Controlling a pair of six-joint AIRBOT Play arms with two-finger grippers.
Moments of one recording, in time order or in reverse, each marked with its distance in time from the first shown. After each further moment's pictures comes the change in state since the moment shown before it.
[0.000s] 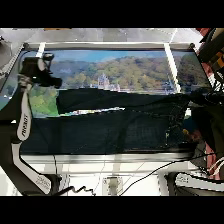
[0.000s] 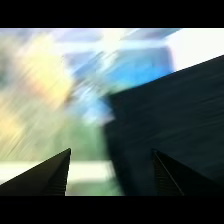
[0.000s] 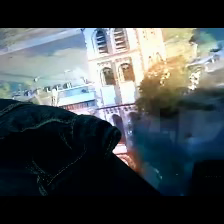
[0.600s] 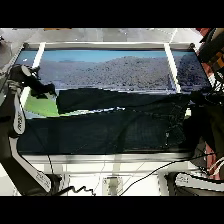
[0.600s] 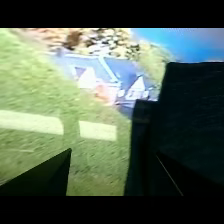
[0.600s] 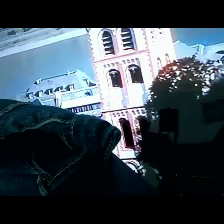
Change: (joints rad) left arm 0.146 -0.128 -0.001 -0.280 -0.051 -0.069; right arm 0.000 0.000 0.000 0.000 -0.002 0.000
